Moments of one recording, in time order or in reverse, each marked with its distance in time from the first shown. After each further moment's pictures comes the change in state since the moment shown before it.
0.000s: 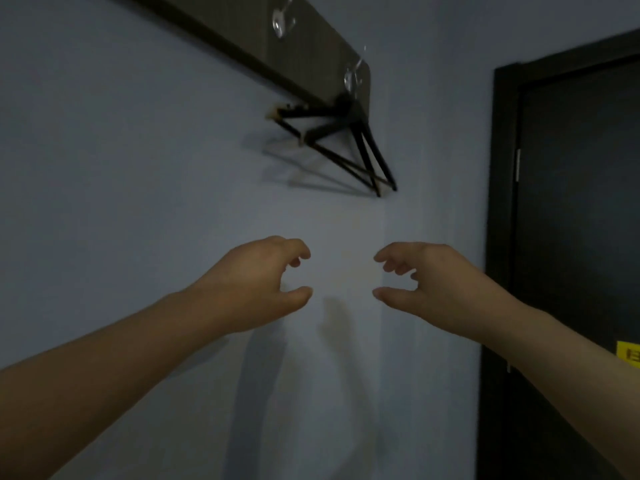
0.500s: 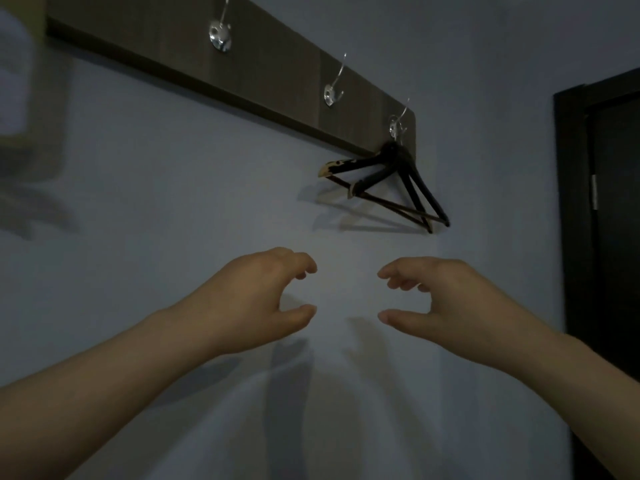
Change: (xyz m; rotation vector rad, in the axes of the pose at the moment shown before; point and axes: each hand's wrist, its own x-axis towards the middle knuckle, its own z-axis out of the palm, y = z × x) left_hand -0.032 -0.004 -0.080 0.213 0.028 -0.027; right_hand 0.020 -0.042 -0.015 0.087 0.081 -0.246
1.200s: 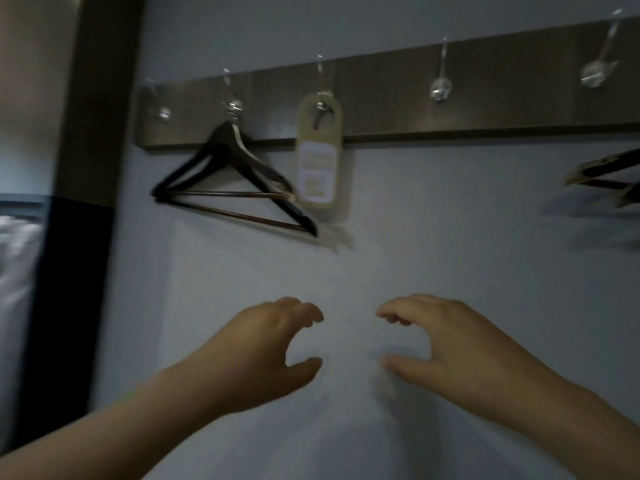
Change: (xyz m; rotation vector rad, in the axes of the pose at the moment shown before) left_hand -0.160 0.091 -0.110 0.559 -0.144 -0.746; right_hand 0.033 -0.110 0.059 0.581 -0.111 -0.796
